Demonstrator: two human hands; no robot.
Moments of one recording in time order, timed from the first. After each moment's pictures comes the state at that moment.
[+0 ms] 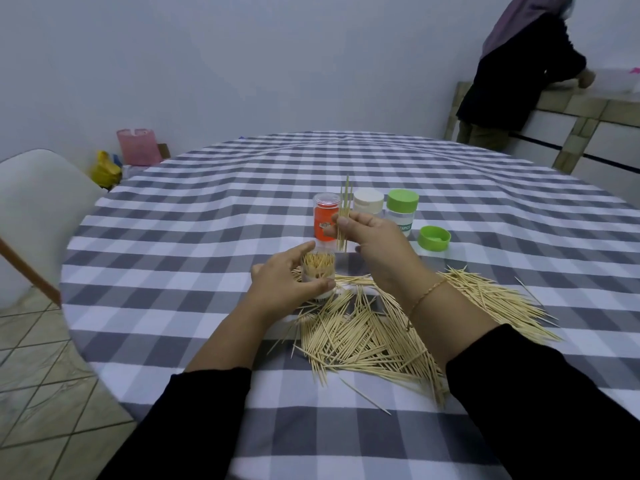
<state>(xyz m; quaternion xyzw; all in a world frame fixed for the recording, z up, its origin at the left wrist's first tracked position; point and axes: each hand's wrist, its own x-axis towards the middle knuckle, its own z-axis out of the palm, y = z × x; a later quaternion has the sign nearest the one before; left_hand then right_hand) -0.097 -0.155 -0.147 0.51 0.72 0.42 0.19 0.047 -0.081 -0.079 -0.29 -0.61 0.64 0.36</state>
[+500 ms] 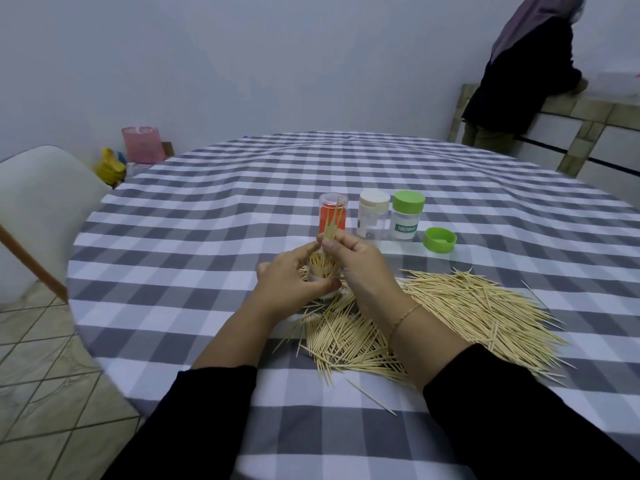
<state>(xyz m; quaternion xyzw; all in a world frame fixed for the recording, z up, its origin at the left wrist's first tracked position) -0.094 -0.156 -0.142 0.54 0.72 0.40 0.15 0.023 -0.093 -0.115 -0.28 -0.56 0.69 0.37</state>
